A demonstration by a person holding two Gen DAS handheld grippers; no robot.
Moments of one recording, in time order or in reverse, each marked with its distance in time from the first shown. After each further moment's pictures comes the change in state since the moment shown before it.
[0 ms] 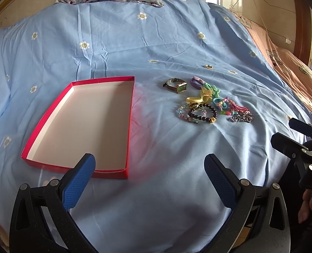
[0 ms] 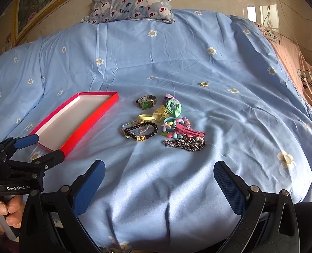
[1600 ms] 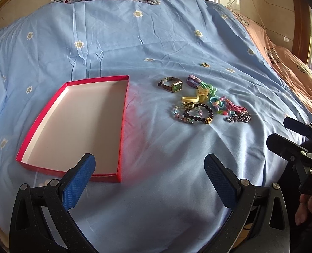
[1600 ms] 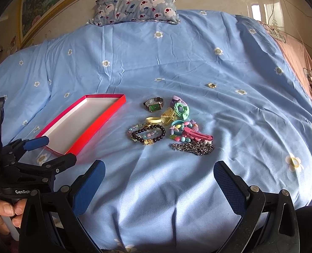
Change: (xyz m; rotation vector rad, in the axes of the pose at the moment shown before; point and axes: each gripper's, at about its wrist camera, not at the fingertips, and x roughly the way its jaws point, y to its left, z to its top) left arm 0.006 -0.009 0.004 0.007 0.021 -0.016; right arm 0.004 0.002 0.005 0.007 -0.004 0.065
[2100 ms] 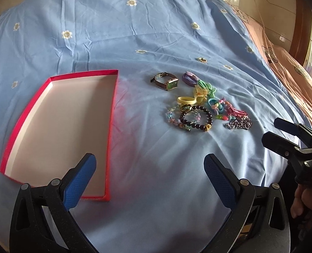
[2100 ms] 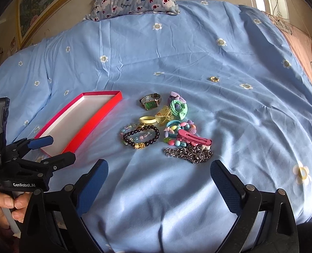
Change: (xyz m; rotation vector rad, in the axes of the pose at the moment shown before) left arm 0.039 0.004 0.028 -0.018 0.084 -0.090; right arm 0.028 -0.026 0.017 0.015 0.062 0.051
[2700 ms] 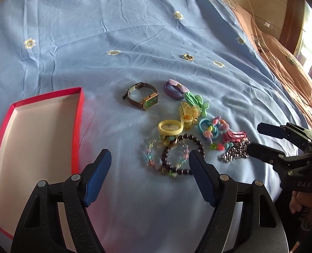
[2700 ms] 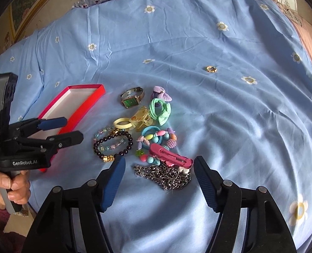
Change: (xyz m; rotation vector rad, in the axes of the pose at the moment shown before) left arm 0.063 -0.024 0.070 0.096 0.077 -0.099; right arm 0.046 -0.041 0.035 -0.015 0.132 0.013
